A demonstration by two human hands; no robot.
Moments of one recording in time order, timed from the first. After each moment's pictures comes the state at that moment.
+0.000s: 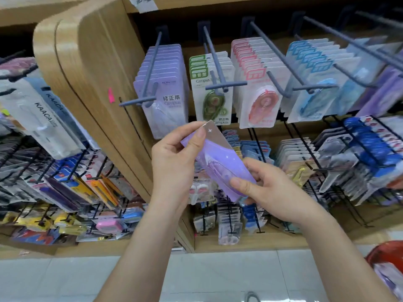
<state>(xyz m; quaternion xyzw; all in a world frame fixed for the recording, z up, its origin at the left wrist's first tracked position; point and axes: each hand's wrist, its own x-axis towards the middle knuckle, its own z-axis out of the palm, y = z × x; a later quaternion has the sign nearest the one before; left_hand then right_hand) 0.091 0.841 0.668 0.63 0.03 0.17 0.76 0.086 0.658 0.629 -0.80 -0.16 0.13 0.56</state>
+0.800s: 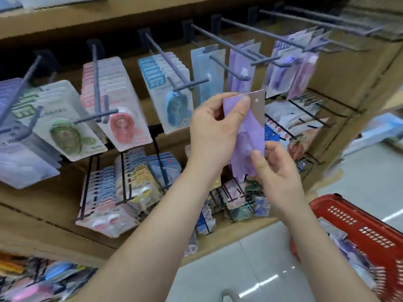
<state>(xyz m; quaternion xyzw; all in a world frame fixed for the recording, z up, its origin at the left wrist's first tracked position) 0.122 0.572 0.697 0.65 -0.16 0.04 0.74 0.053 0.470 0.610 -0.68 0.03 -0.22 0.69</state>
